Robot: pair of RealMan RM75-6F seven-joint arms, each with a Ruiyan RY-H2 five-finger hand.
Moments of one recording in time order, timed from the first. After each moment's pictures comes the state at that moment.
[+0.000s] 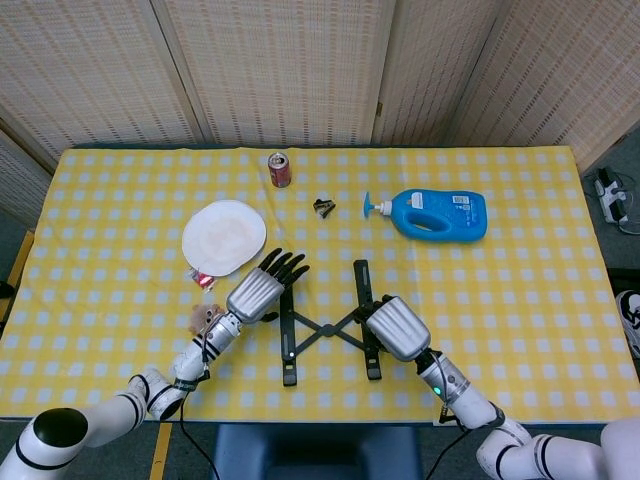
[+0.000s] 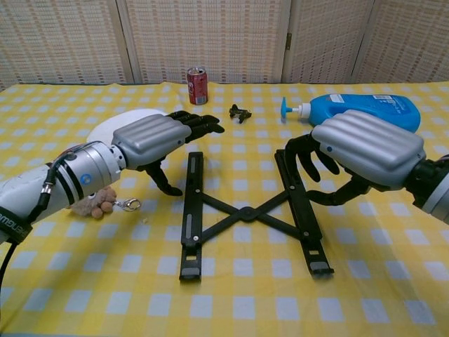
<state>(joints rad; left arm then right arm) -0.86 -1.88 -0.09 -0.82 1.55 1.02 0.01 0.56 -1.63 0.03 -1.33 -1.66 1.21 -0.25</state>
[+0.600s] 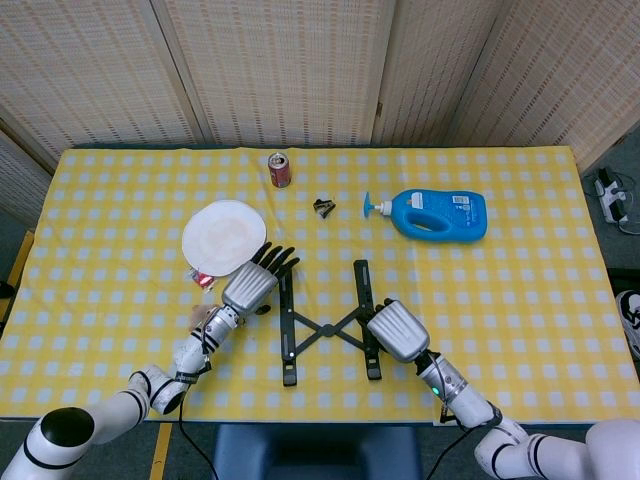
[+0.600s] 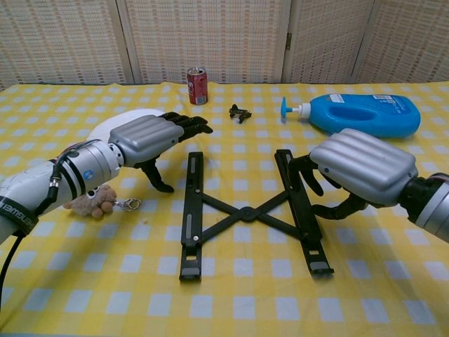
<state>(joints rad) -0.87 -1.91 -0.10 -0.75 1.50 0.97 0.02 0.56 -1.69 0.00 -1.20 -1.67 1.19 -0.27</state>
